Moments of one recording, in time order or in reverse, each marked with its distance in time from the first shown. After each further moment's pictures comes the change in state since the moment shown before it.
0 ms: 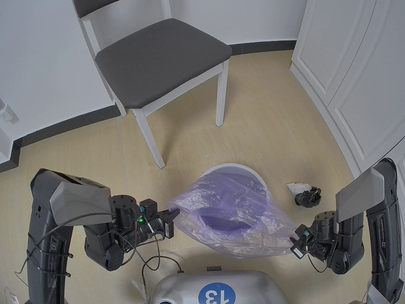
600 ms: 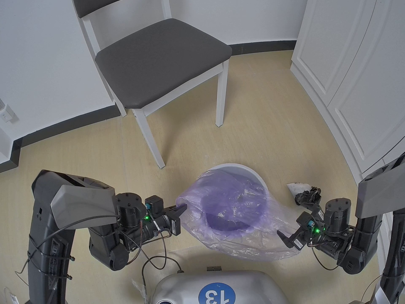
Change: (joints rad) left arm -0.038 -0.014 -0.037 -0.017 0.011 -0.016; right arm 0.121 -0.308 0.063 0.030 0.050 -0.011
